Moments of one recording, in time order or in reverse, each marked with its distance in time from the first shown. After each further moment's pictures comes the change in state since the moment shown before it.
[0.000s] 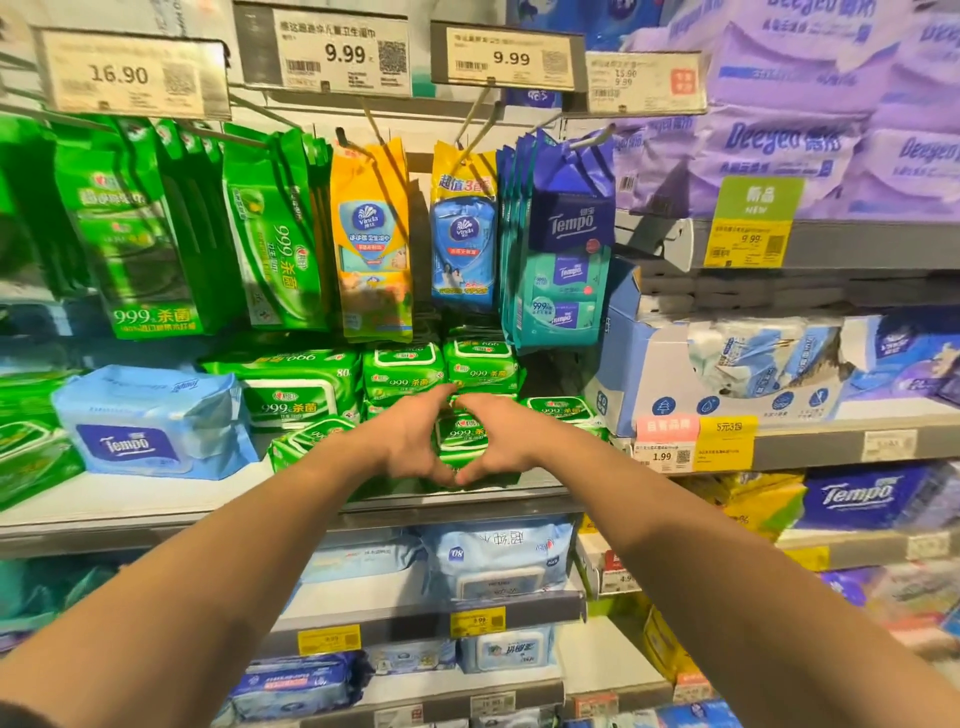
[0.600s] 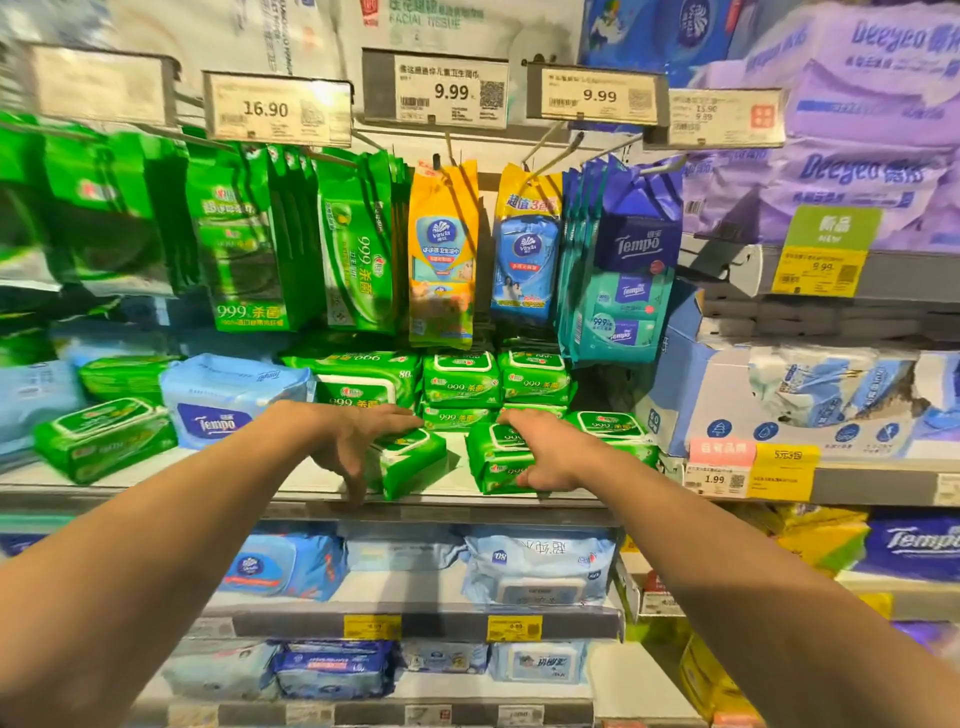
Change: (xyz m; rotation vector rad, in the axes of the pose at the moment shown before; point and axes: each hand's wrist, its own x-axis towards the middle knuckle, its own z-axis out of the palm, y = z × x) left_hand -0.069 -0.055 -0.075 0.363 -0.449 -0.168; right_hand 0.001 -0.010 0.011 -0.127 -0.006 0.039
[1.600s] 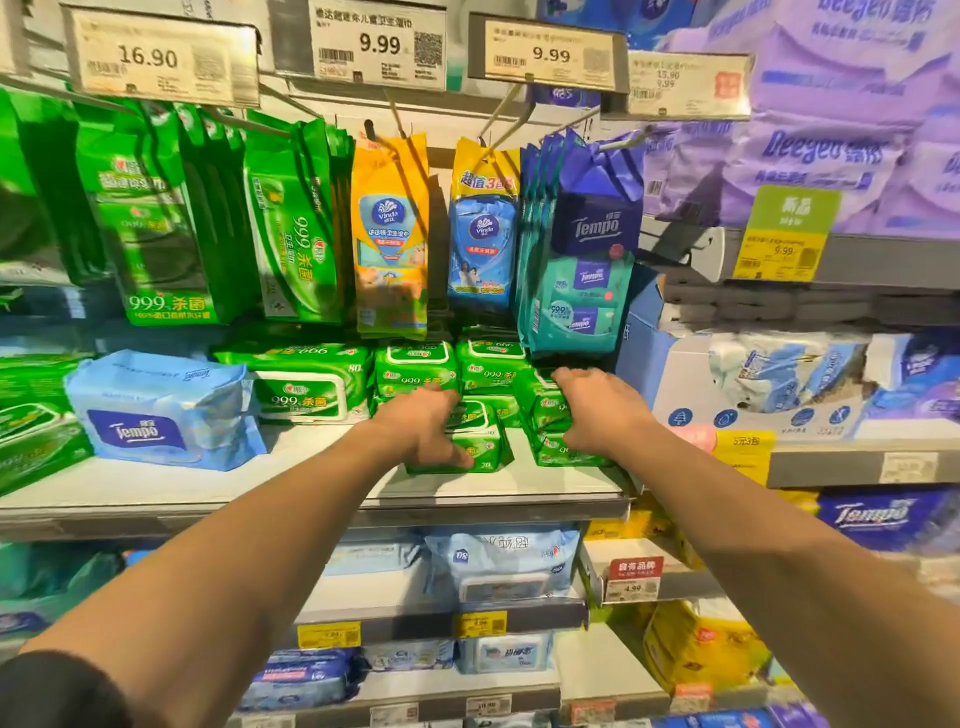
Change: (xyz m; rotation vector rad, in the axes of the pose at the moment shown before) left_hand 0.089 0.087 0.006 -0.138 0.388 -0.058; right_hand -0.028 0.067 -0.038 -0.242 0.252 0.241
